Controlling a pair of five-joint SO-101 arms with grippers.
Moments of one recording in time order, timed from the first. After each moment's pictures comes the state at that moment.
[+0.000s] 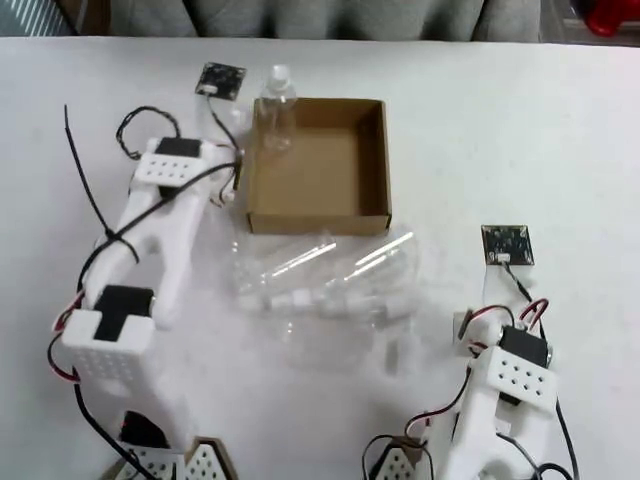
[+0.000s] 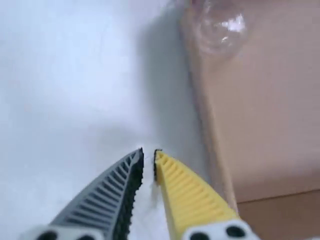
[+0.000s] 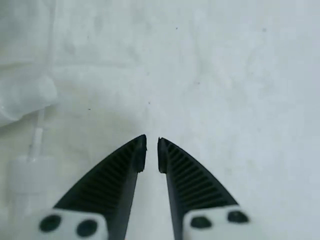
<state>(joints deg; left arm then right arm) -0.2 20.2 1.8 52.3 -3.1 21.1 -52.9 74.5 51.7 23.9</state>
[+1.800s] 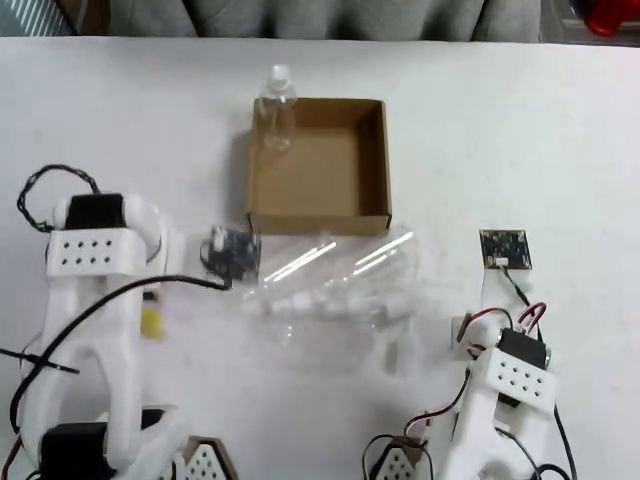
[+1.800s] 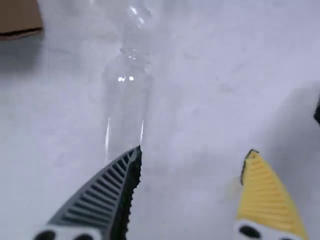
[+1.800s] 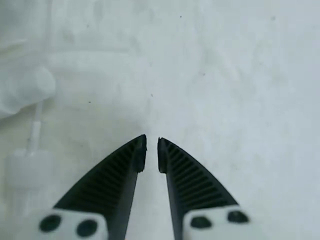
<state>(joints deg) -8.5 -22.3 28.0 90.1 -94.9 21.3 -52.9 75.9 51.7 23.9</state>
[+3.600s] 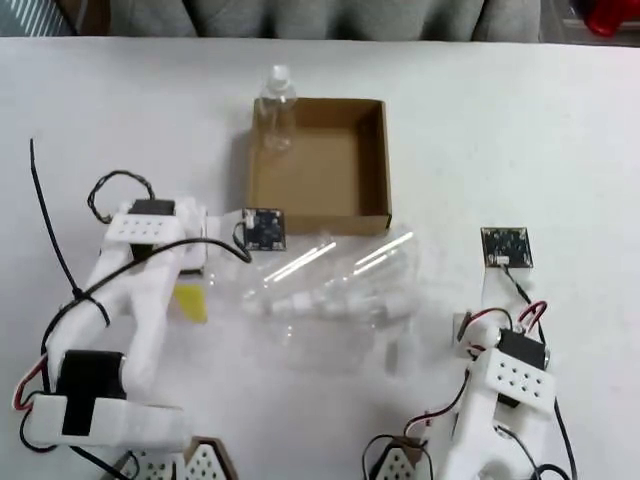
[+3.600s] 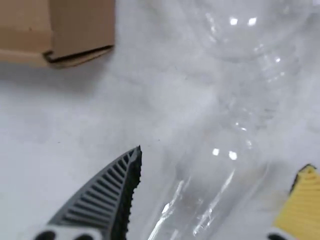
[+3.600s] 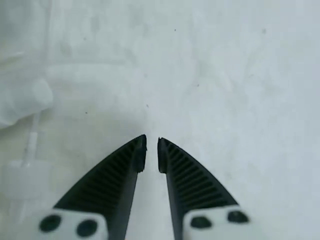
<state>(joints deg) -3.7 -2.4 35.8 53.0 -81.3 21.2 -52.9 76.4 48.7 23.9</state>
